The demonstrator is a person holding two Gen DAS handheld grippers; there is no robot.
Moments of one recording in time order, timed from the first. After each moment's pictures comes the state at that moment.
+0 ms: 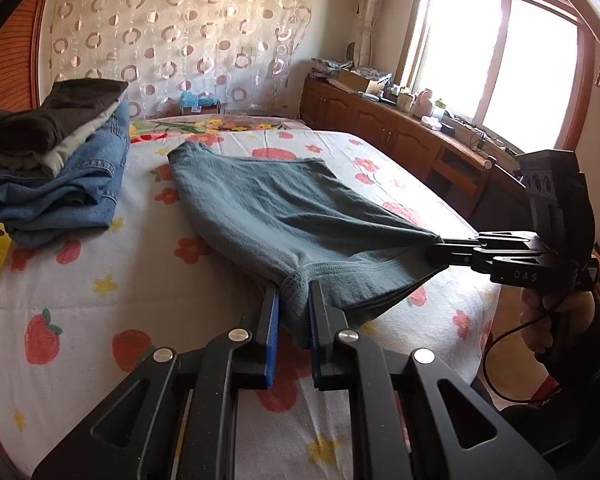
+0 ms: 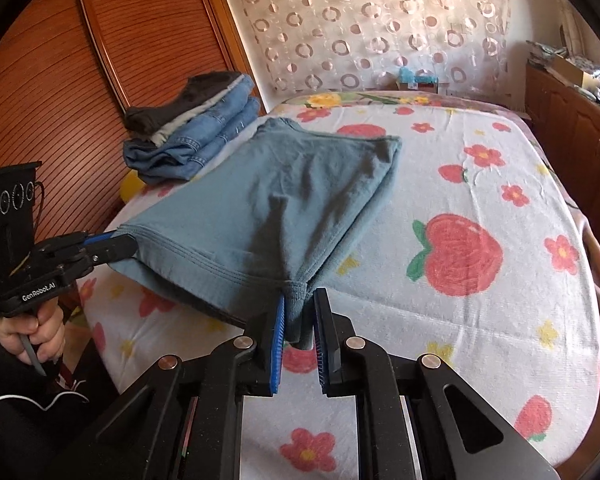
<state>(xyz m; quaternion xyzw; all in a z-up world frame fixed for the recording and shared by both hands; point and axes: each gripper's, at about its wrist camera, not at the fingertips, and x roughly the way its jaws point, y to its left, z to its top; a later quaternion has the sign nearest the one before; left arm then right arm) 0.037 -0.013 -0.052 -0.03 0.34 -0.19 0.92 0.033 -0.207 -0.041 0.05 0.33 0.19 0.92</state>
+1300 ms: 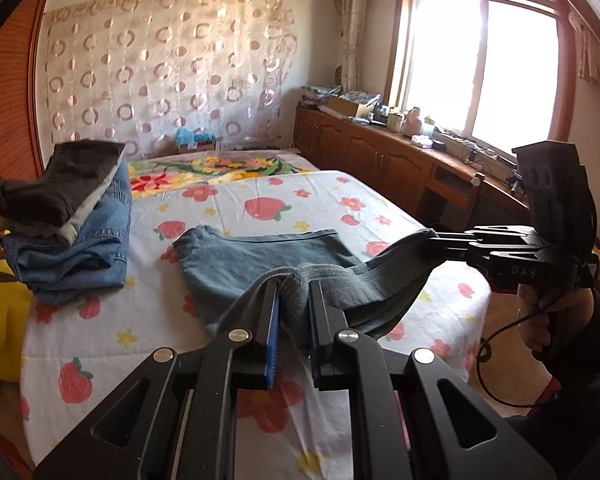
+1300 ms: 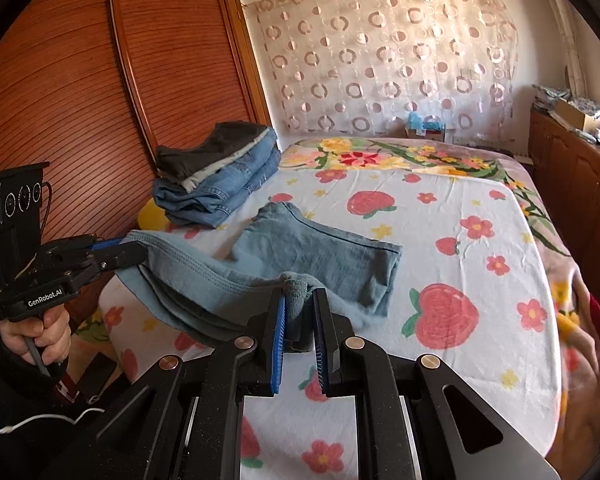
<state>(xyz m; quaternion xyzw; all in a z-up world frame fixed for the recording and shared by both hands) 0.038 -0.015 -0.012 -0.01 0.29 -0.20 0.94 0.017 -0.213 -0.003 0.04 0.26 0.20 0.94</state>
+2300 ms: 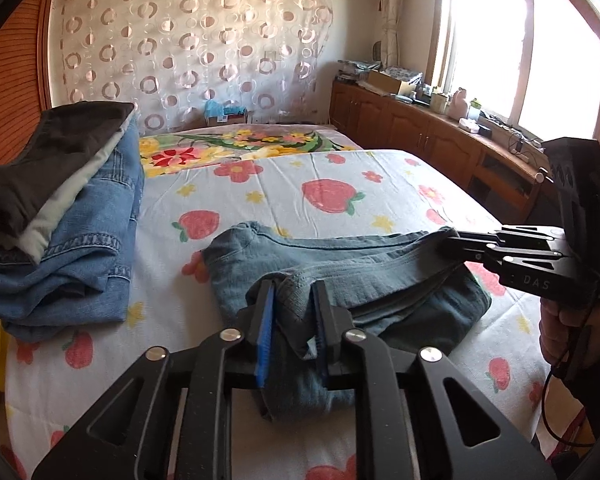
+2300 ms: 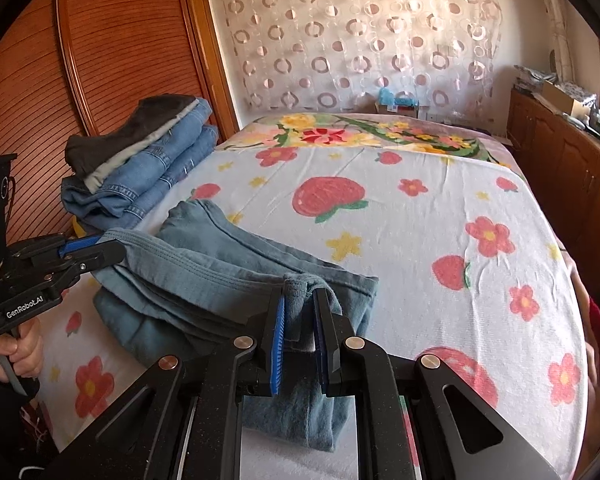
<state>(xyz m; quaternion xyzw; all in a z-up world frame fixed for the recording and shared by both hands) 0.133 -0.010 -0.056 0.00 0.34 -0.14 0.93 0.142 -0.186 -0.027 0.02 0.30 0.15 0.94</state>
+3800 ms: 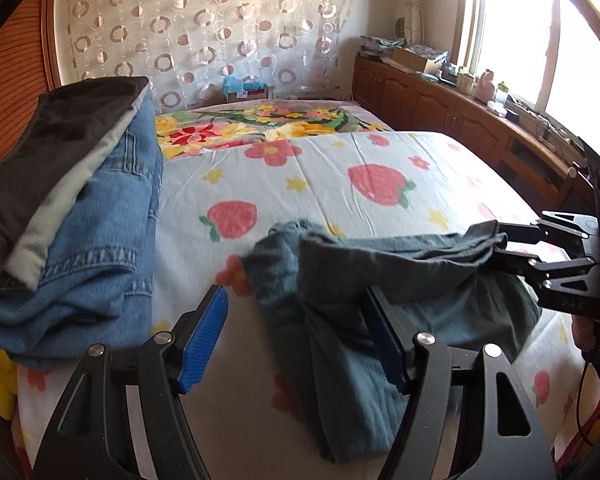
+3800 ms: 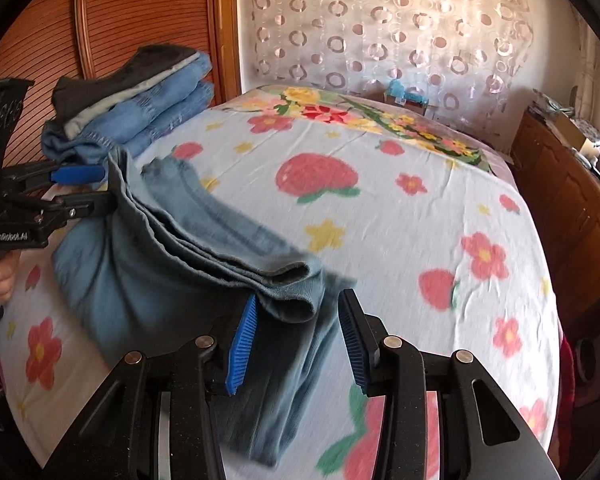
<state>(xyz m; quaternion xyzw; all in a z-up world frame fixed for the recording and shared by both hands) 0.180 0.006 -0.068 0.01 0.38 -0.11 0.92 0.164 -0.190 -0.029 -0.07 0.34 0.15 0.93</state>
